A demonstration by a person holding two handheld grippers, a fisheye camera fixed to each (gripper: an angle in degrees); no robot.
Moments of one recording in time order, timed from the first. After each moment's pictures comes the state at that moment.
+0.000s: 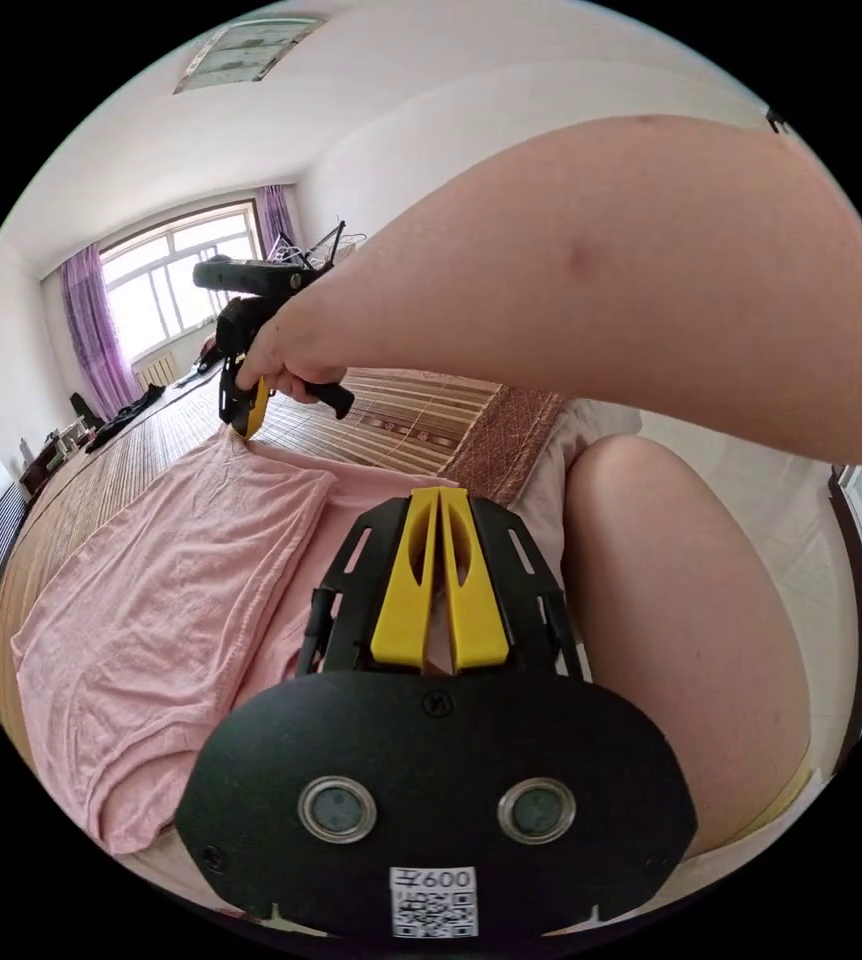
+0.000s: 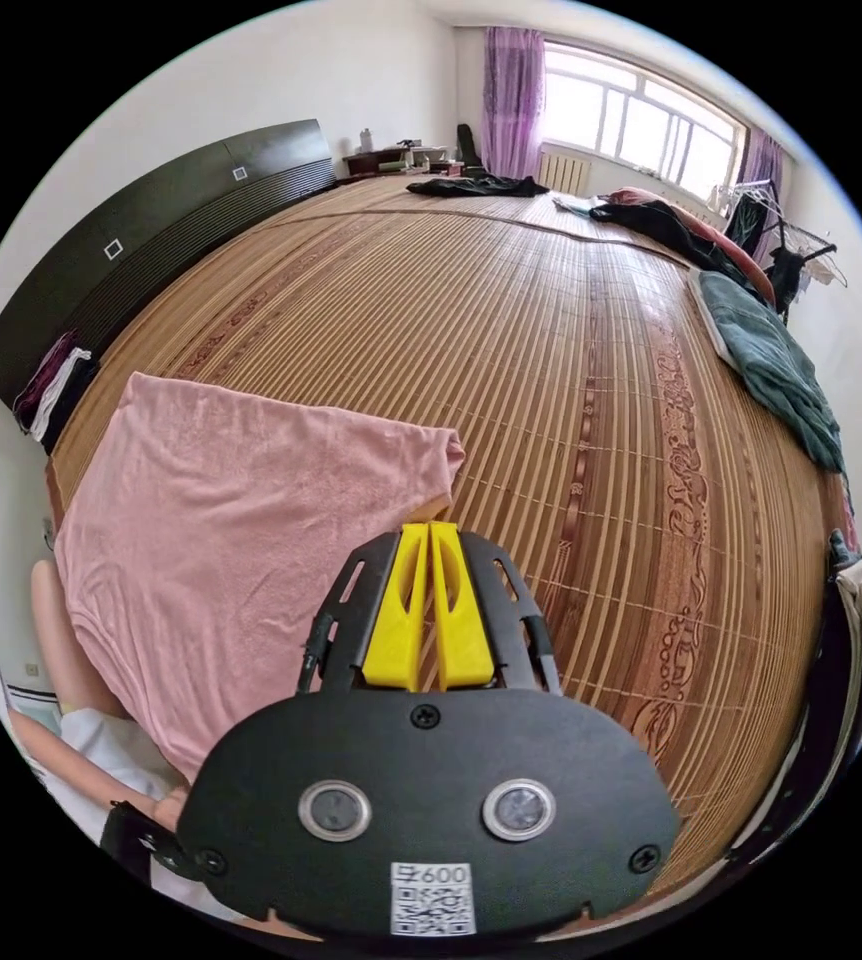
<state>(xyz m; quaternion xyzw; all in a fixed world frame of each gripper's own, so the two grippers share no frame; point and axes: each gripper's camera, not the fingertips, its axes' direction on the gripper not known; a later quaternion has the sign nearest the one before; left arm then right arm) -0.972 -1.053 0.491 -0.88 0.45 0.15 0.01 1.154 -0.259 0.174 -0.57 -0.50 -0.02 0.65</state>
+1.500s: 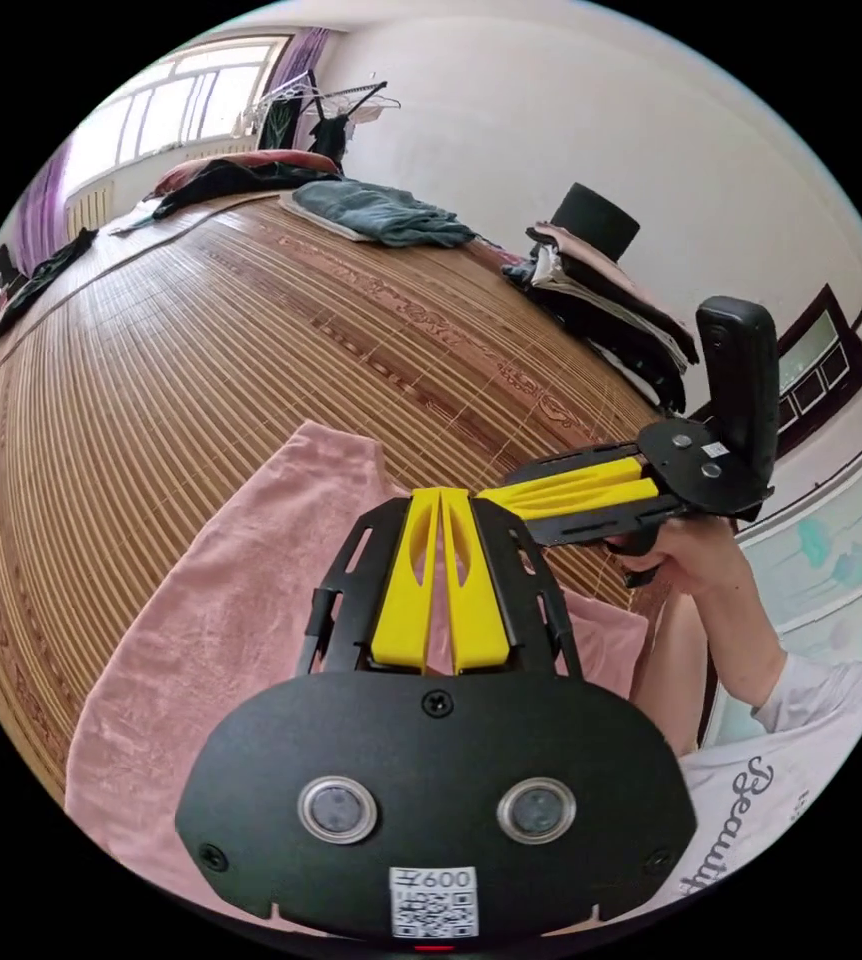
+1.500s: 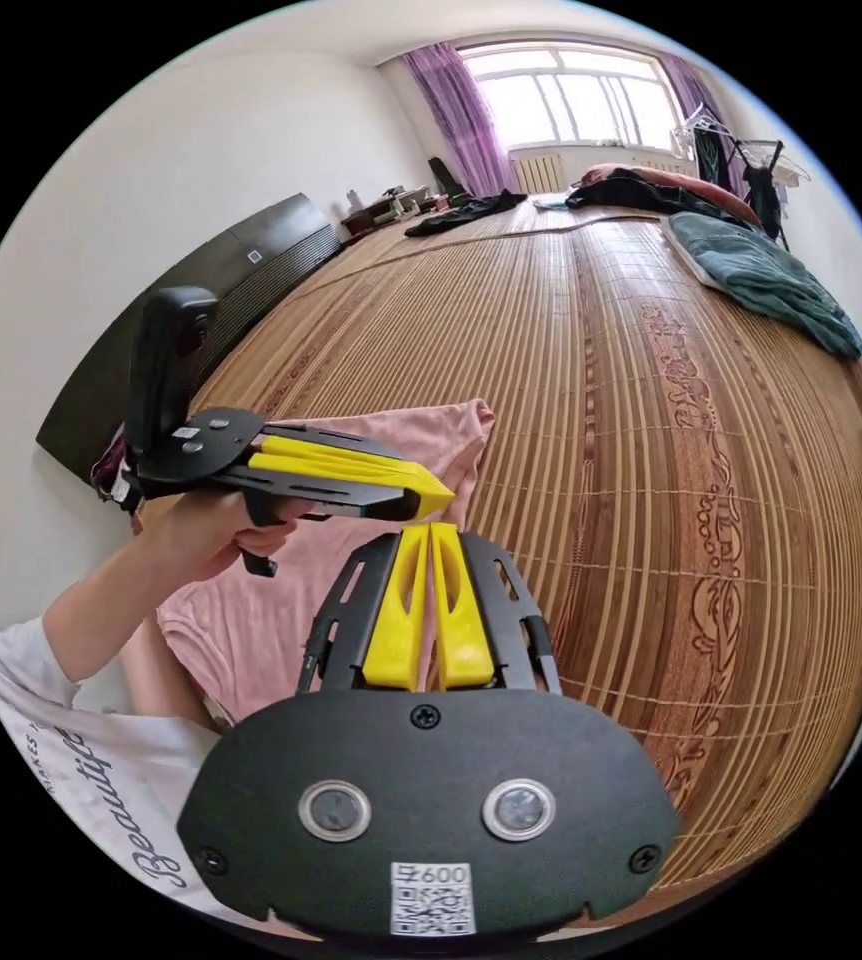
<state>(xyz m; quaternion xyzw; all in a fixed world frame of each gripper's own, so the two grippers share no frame) -1.392 -0.422 0.527 -0.92 0.31 0.08 -0.23 1.214 -0.233 0.146 -0.58 -0.52 0.06 0.62</state>
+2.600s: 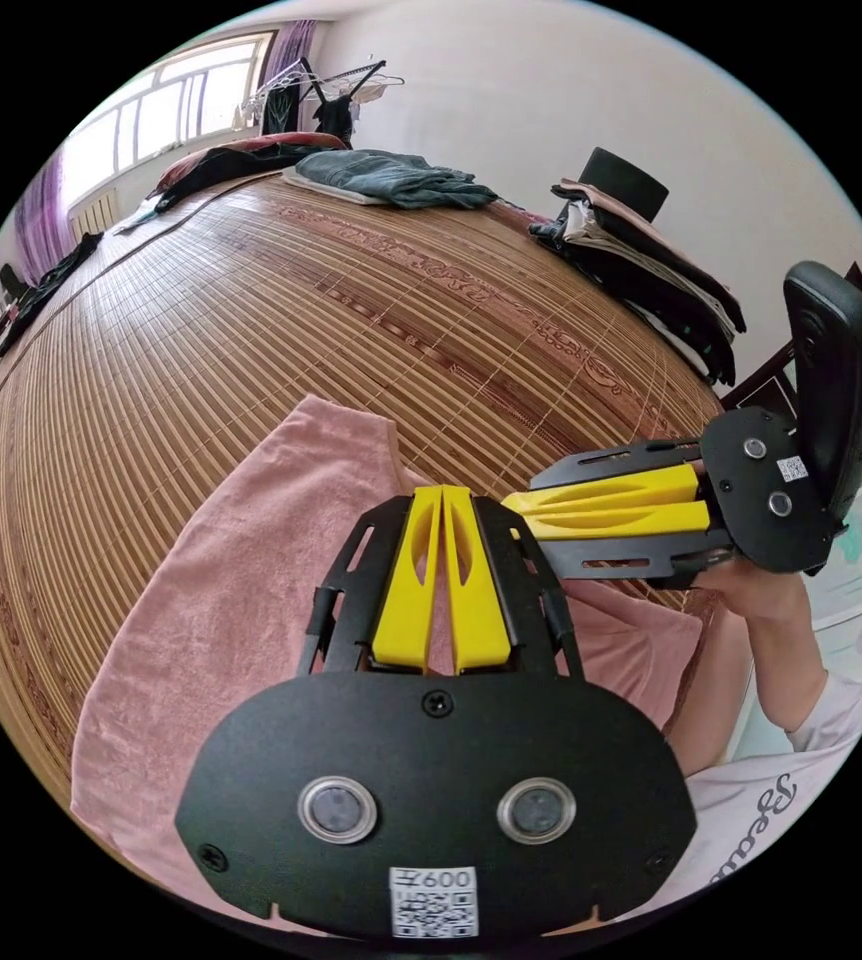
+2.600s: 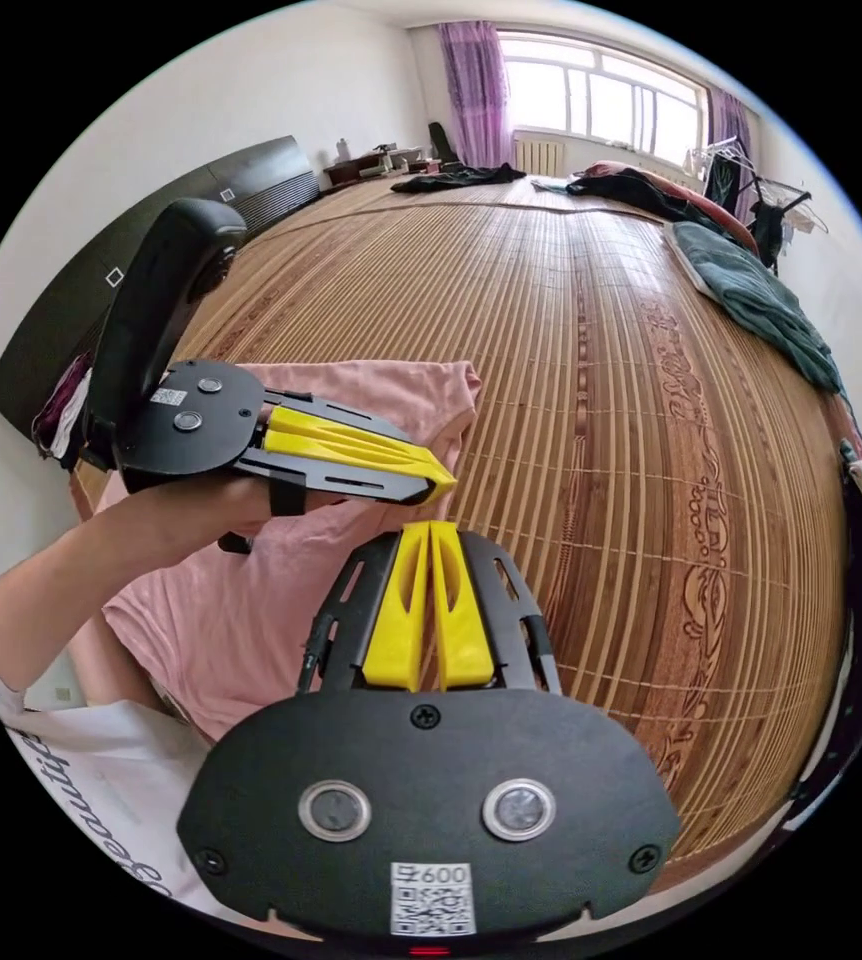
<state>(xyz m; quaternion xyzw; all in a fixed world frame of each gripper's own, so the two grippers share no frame) -1.582 -0.443 0.593 -0.91 0.32 0.14 -0.24 1.210 -0.154 0.170 -0.59 -0.50 0.01 0.64</state>
